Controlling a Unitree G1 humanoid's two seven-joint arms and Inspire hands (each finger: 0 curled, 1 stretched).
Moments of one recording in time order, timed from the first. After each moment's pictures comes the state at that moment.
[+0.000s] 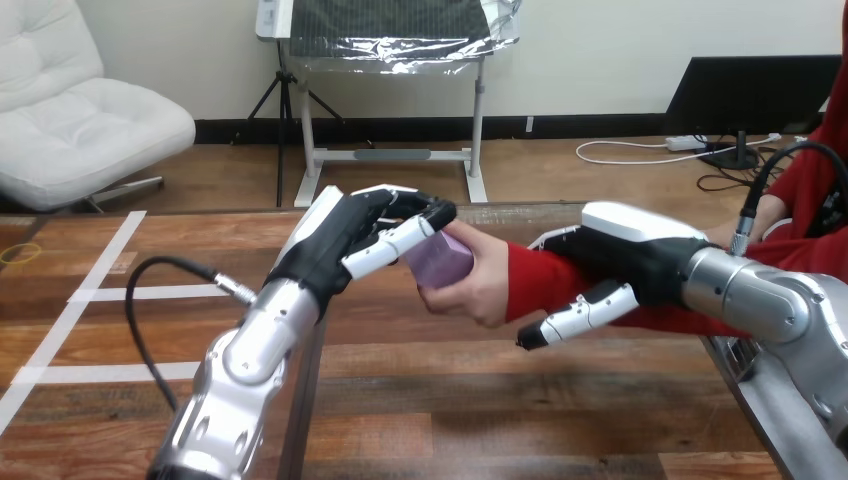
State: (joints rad) left arm -0.41 0.20 -0.13 0.41 0.24 -0.01 -0.17; right arm -0.55 -0.63 0.31 0.48 -0.44 -0.21 0.53
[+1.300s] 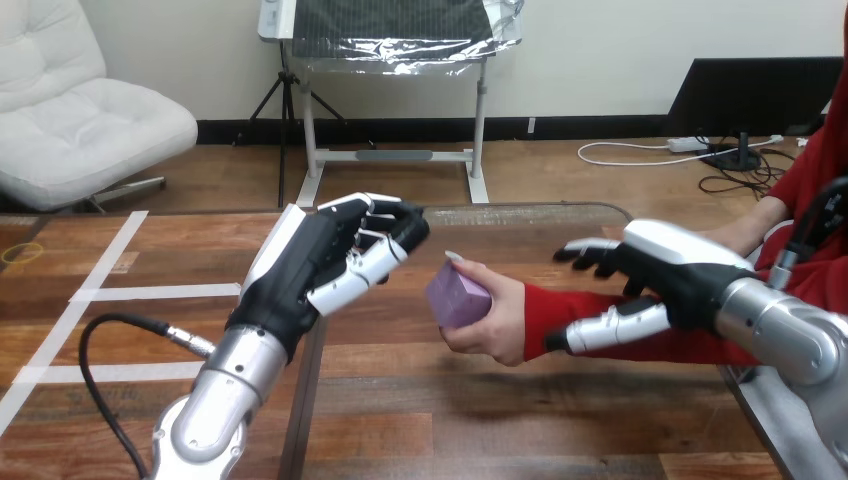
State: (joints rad) left arm -0.14 0.22 -0.07 0.10 0.16 -0.12 -0.21; right arm -0.36 -0.66 0.23 0.24 -0.49 -0.02 0.40
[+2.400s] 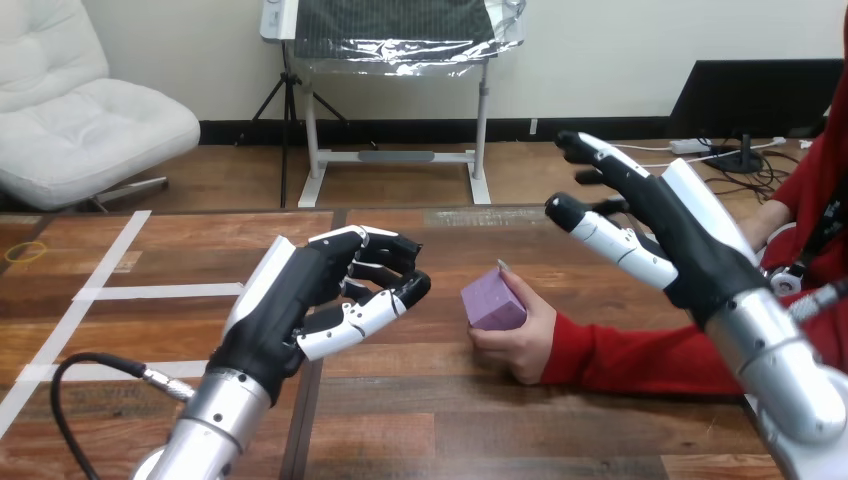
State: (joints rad) left arm 0.03 0.23 -0.06 -0.07 0.16 -0.16 -0.22; right arm -0.12 -0.42 0.04 -0.05 -0.17 -0.15 0.16
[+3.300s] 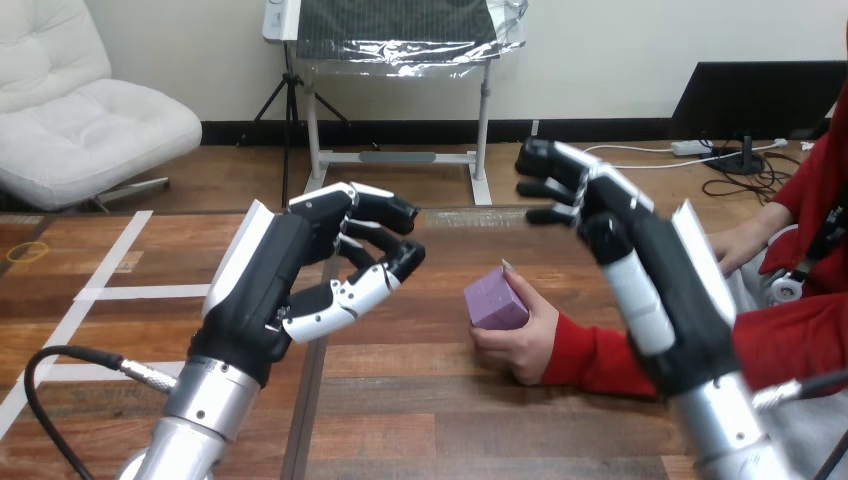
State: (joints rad) left arm 0.03 0.21 -0.04 -0.11 0.11 -0.32 -0.19; right arm 0.08 -0.19 0.06 -0.03 0.07 -0.50 0.20
